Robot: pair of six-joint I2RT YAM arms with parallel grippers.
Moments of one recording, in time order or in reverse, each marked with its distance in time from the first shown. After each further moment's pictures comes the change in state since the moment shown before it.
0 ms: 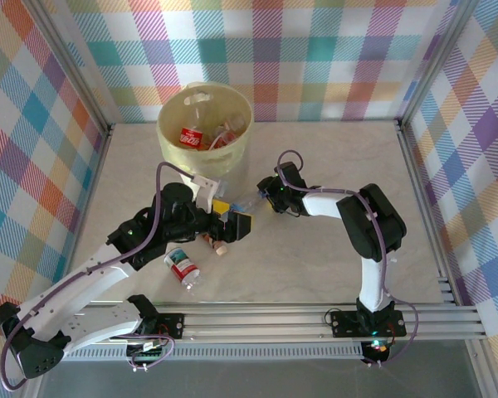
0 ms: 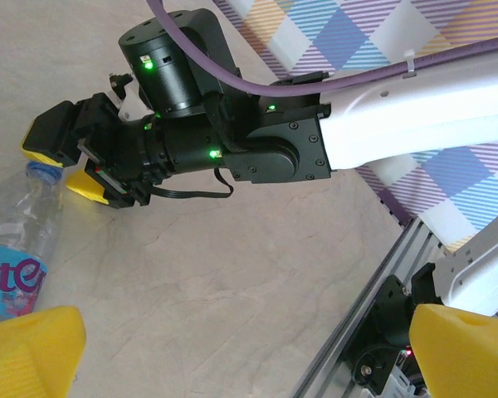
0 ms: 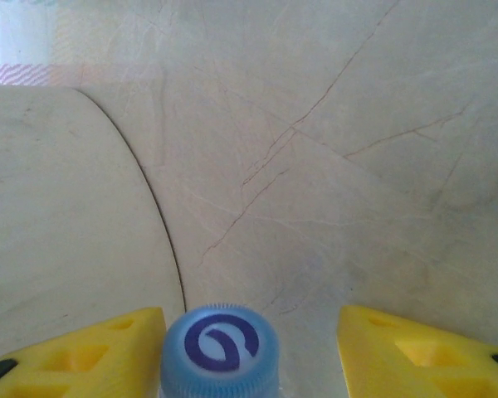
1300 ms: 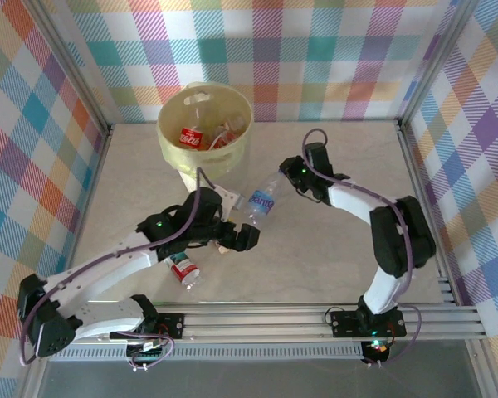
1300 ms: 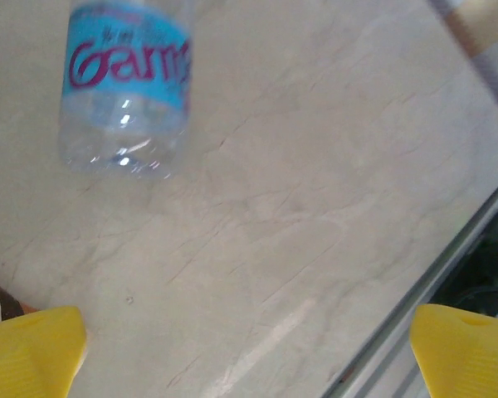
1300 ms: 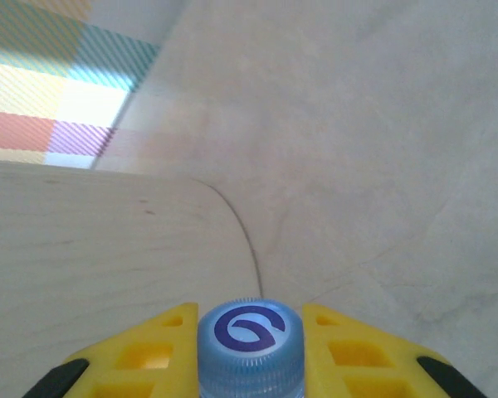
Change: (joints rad) left arm -0.057 0.220 0.005 -0.117 -0.103 0.064; right arm -0.154 -0.268 -0.004 -0.097 -0.017 -0.277
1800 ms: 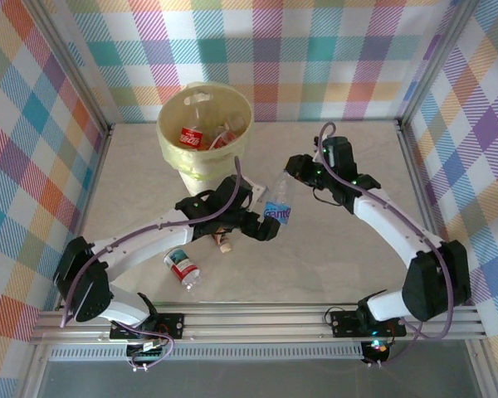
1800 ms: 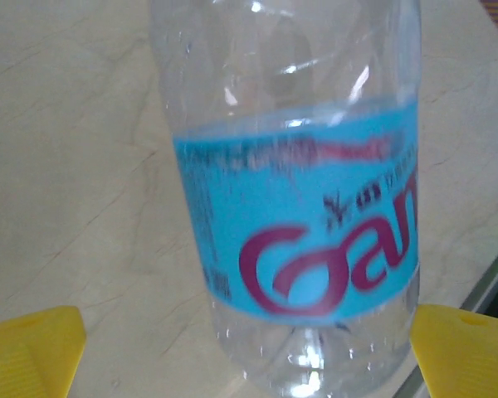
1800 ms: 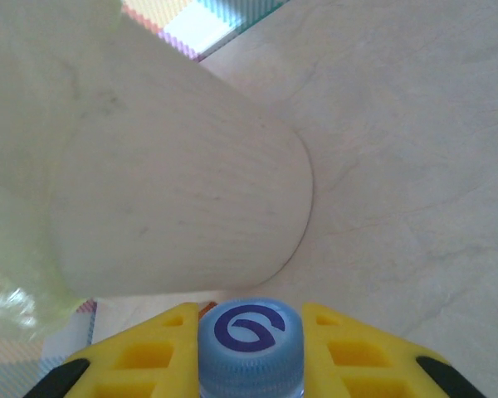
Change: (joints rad) left arm -0.003 0.272 0.151 0.085 0.026 0.050; right arm -0.002 -0.308 -0.013 -0.240 -0.161 -0.309
